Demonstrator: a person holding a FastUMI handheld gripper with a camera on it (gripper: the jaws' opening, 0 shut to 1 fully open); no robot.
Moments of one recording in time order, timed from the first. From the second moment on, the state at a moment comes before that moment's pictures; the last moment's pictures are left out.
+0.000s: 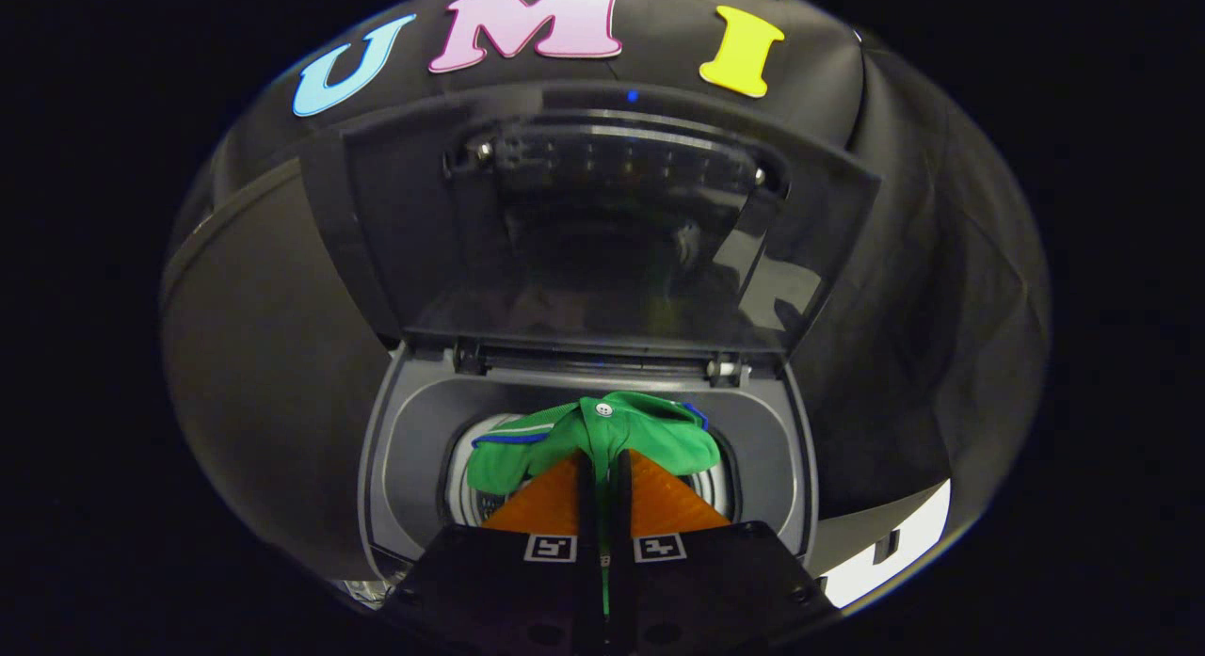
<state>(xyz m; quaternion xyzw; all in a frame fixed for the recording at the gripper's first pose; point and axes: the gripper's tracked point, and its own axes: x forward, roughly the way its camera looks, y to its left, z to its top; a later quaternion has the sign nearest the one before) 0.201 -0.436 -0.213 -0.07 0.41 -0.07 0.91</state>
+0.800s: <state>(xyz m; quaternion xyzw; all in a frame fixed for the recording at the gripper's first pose) 0.207 -0.435 -0.320 -0.07 0.46 -0.04 0.88</state>
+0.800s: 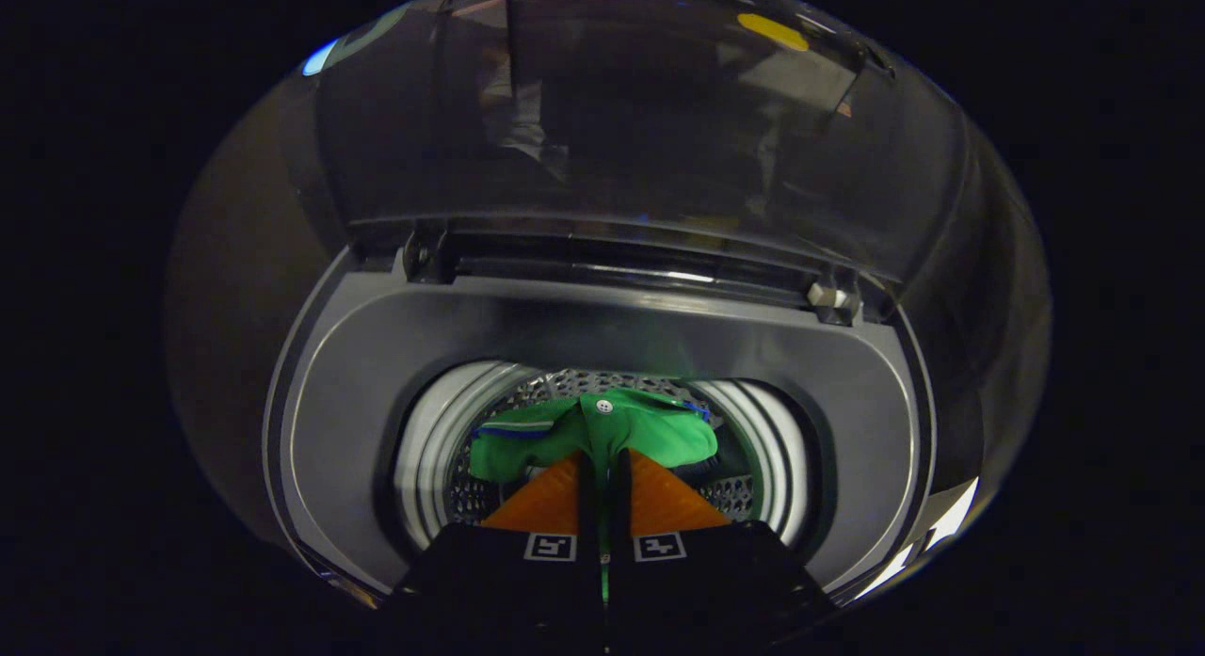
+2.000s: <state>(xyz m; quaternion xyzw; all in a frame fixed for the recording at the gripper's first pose) 0.209 -0.436 -0.231 -0.05 0.40 -0.06 0.92</state>
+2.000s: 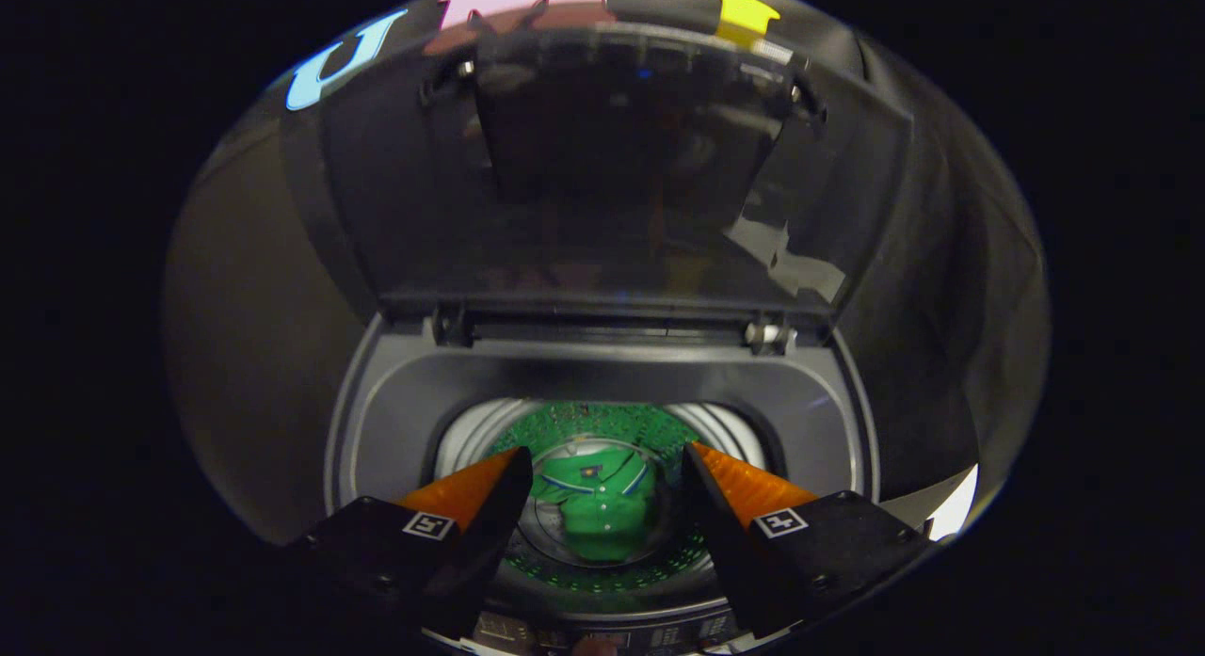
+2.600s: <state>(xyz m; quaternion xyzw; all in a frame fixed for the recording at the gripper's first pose) 0.261 -0.423 -0.071 -0.05 0.29 -0.07 0.95</state>
